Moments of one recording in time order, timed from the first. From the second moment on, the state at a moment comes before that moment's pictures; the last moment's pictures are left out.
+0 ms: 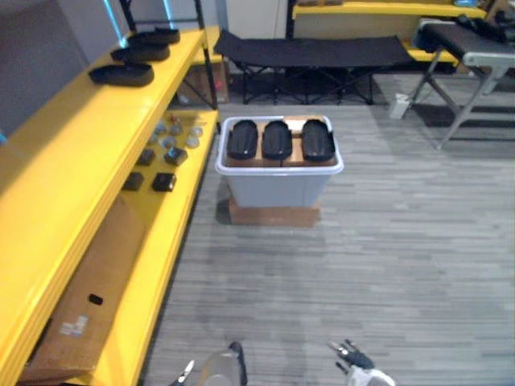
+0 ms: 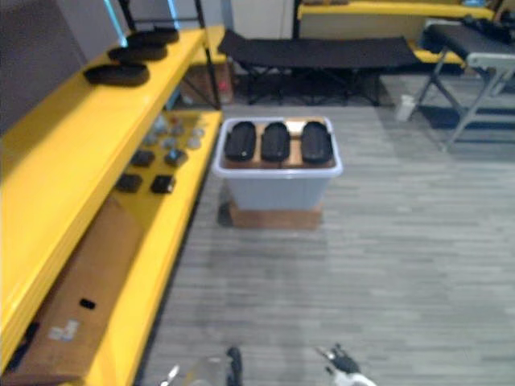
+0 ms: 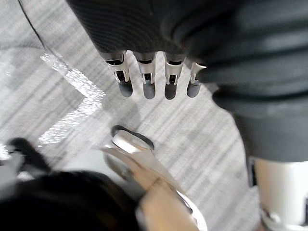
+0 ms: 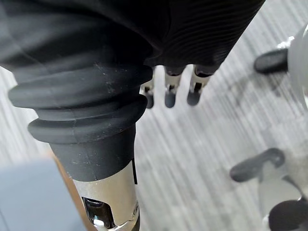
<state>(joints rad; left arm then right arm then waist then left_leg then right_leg) 0.15 0.06 0.35 1.00 -0.37 0.15 -0.03 -0.03 -0.04 -0.31 1.07 0.20 -0.01 0.20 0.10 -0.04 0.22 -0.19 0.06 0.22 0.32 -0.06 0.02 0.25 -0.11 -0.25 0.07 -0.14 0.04</state>
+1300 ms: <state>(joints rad) 0.12 0.05 0.35 1.01 -0.42 0.11 0.02 -0.02 -0.05 -0.23 1.12 0.06 -0.04 0.15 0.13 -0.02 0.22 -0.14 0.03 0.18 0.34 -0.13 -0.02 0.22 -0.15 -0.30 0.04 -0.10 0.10</state>
